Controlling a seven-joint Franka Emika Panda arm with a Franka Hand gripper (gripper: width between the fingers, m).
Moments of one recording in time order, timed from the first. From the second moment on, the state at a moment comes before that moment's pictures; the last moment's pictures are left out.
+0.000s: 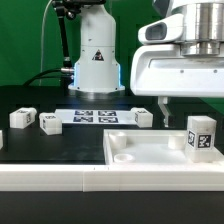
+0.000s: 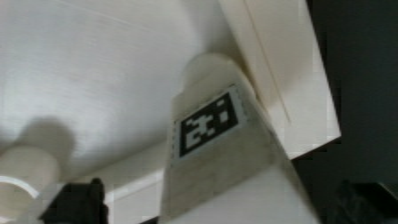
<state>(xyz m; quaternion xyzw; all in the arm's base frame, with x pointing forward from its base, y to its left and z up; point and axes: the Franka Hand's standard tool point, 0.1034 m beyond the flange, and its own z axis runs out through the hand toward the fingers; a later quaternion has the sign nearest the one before) 0.624 0.120 0.078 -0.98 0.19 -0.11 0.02</state>
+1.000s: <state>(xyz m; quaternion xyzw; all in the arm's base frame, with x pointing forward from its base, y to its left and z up) 0.623 0.115 0.076 -0.99 0.06 -0.11 0.00</state>
